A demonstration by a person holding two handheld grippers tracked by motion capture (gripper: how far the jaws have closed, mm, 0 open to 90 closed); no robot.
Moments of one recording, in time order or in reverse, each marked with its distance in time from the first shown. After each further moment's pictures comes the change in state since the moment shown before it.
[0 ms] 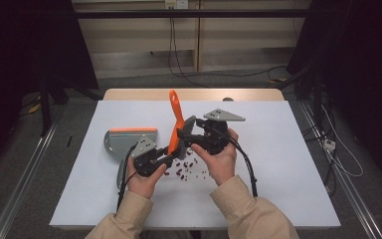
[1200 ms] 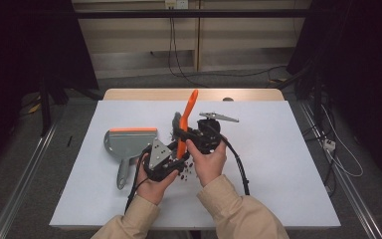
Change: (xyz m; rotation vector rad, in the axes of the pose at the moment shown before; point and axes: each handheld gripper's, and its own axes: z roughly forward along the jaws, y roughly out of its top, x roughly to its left) left arm -0.030 0.003 0.009 -0.040 0.100 0.218; right arm 0.013 -0.003 0.014 0.050 0.011 0.303
